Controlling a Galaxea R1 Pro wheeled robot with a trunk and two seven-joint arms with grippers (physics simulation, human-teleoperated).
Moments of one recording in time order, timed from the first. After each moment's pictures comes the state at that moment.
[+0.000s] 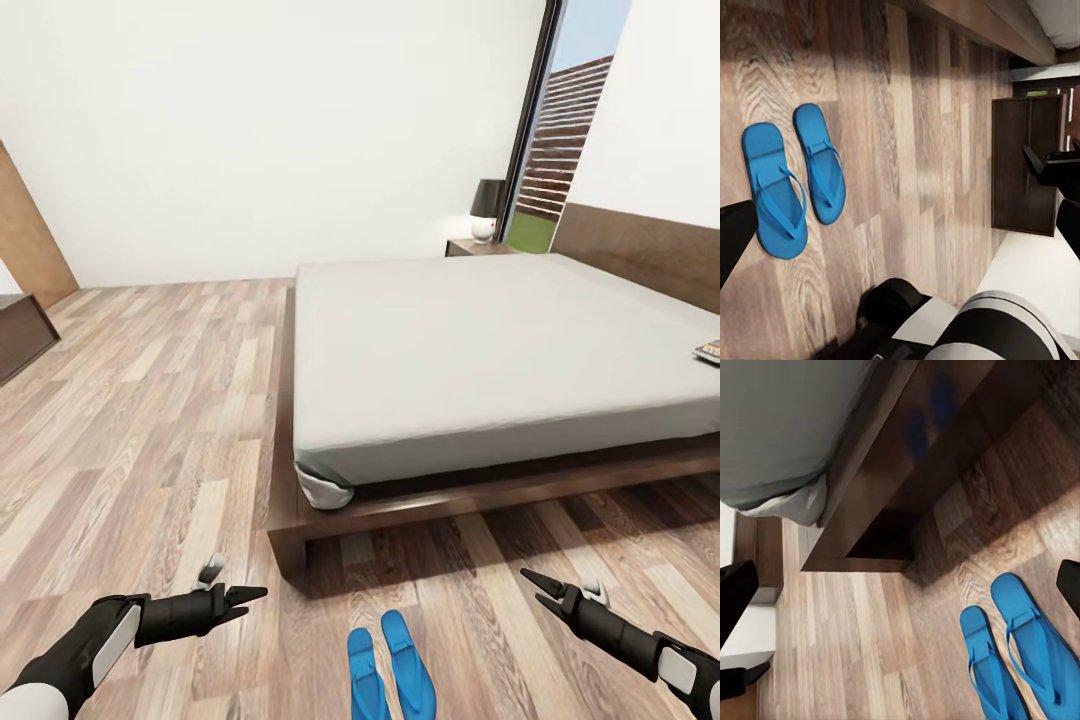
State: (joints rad) left arm -0.53 0.27 -0.03 -0.54 0.35 0.70 -1.05; right arm -0.69 -0.42 -0.12 0.05 -0.50 0.27 1.16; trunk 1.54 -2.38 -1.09
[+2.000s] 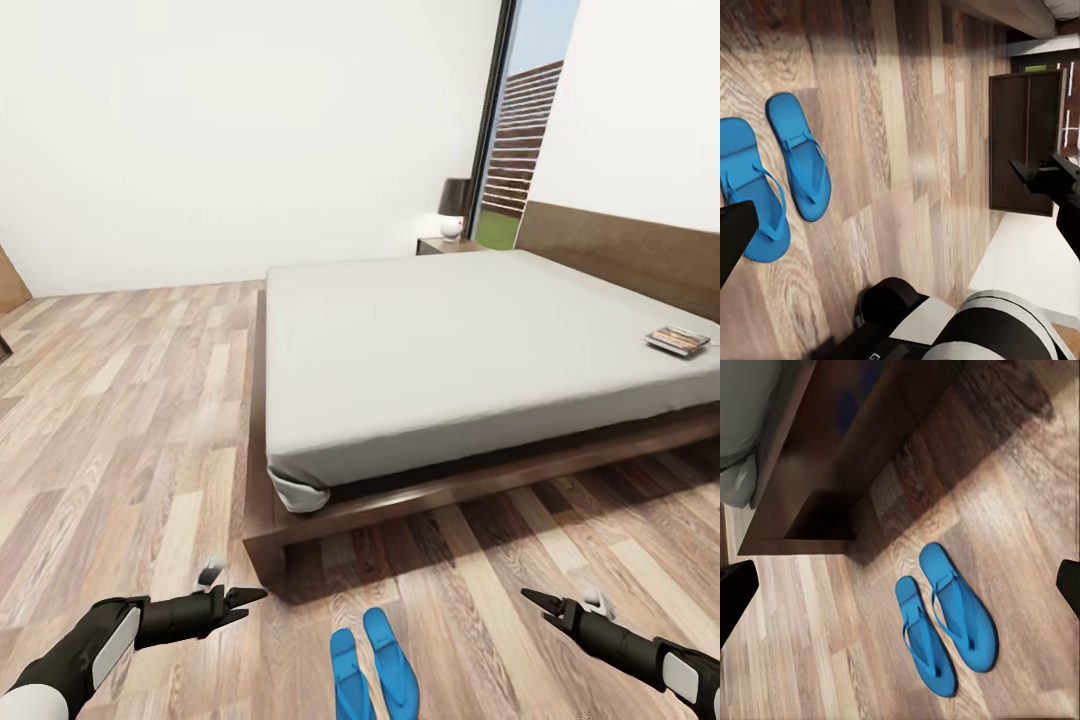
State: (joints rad) left arm -0.53 0.27 -0.03 -0.52 0.36 0.70 -1.05; right arm -0.68 -0.42 -0.12 0.05 -0.39 0.25 1.08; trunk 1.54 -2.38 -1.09
